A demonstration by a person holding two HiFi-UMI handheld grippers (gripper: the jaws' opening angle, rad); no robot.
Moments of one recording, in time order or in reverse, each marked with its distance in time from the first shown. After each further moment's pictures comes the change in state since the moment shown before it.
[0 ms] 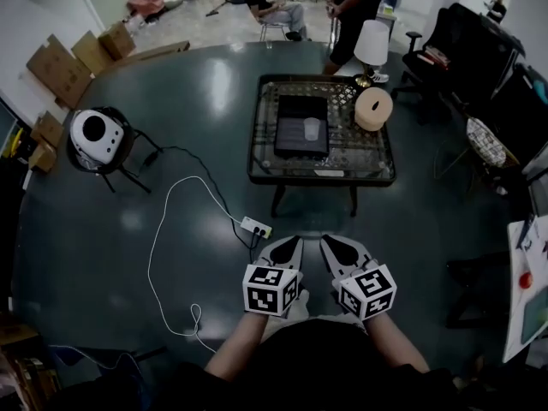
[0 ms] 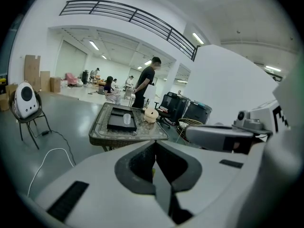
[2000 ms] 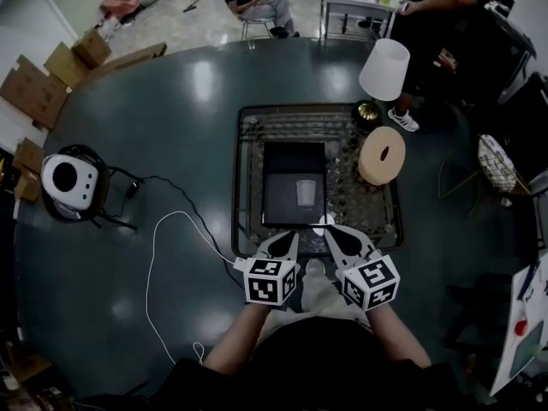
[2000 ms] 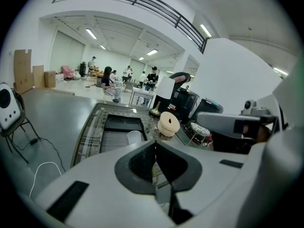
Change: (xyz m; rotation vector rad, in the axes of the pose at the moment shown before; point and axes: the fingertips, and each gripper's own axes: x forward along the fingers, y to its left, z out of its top) left arm 0.271 0.149 0.151 -0.023 0.099 -0.004; right arm 0.225 -0.240 0.111 0.037 0.026 -0.067
